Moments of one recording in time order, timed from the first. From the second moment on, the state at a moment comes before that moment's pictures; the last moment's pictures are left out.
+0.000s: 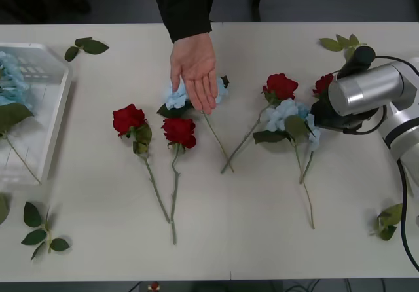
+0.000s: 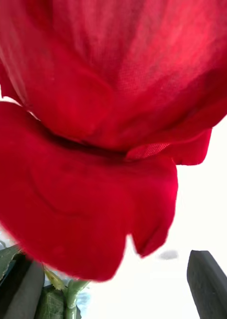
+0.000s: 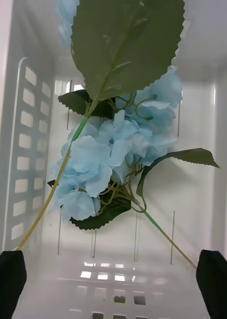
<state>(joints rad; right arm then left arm) -0.70 -0.52 0.31 -1.07 -0.44 1.21 1.03 -0.22 0.81 0.58 -1.47 0.87 1.37 -1.95</state>
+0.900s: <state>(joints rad) -0.71 -0.56 0.31 -1.11 -0.52 1.26 1.03 -0.22 0.81 0.58 -1.47 0.86 1.37 -1.95</state>
